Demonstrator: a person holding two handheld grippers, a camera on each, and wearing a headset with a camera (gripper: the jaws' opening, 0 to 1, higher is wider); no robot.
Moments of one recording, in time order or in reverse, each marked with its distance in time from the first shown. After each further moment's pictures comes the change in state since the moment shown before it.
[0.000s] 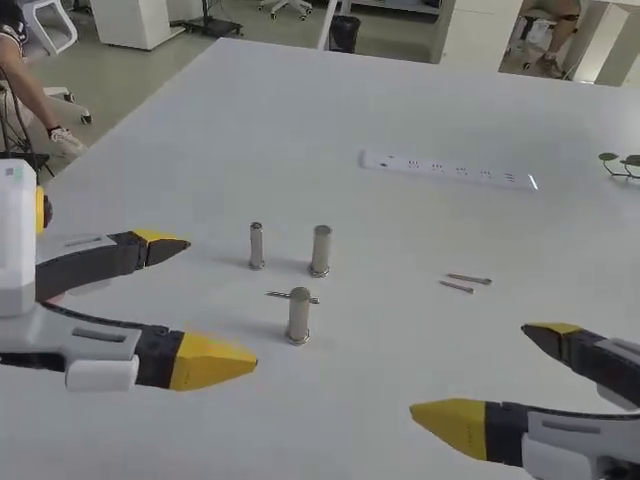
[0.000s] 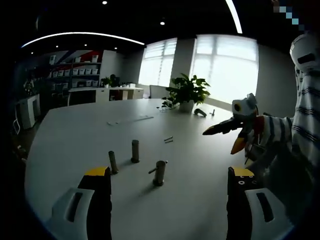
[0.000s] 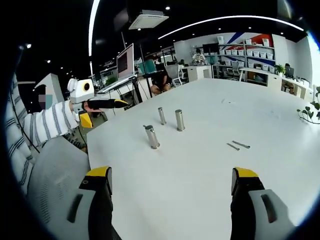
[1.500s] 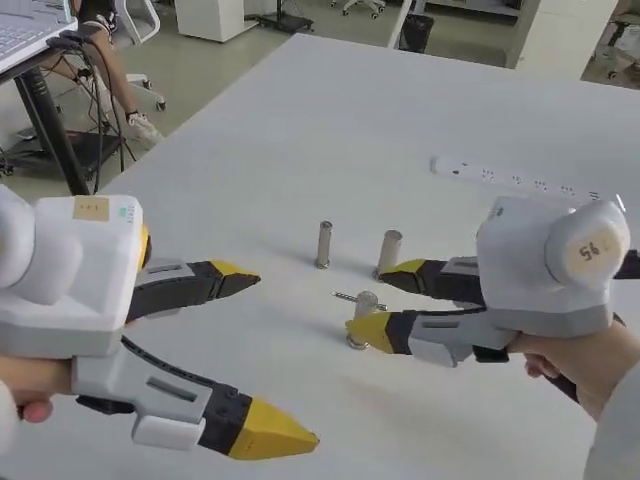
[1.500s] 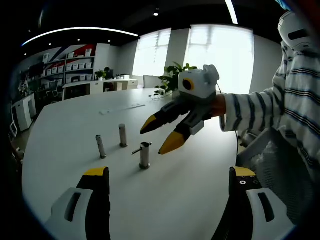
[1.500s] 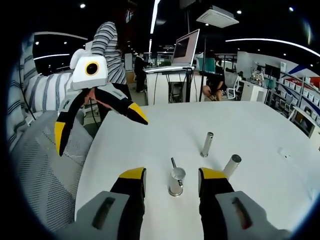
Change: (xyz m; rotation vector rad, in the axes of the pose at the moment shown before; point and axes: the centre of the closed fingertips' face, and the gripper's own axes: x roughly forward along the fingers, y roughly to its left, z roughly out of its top) left arm -0.007 -0.032 -0.032 0.027 0.093 -0.041; right arm 0.116 0.064 0.054 -0.435 0.027 0.356
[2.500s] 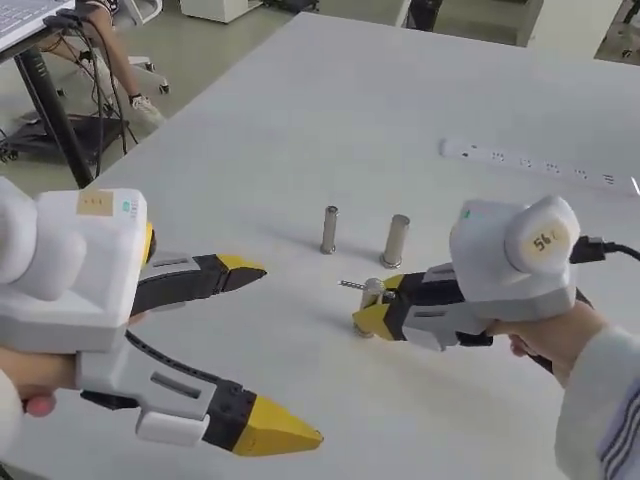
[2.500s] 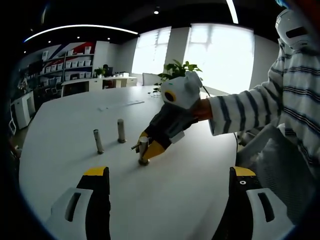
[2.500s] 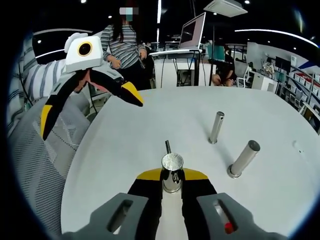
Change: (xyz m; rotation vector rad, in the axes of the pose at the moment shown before) left arm 0.005 0.000 -0.010 -0.013 0.017 -0.015; right arm 0.043 -0.008 -0.038 -0.020 0.104 0.086
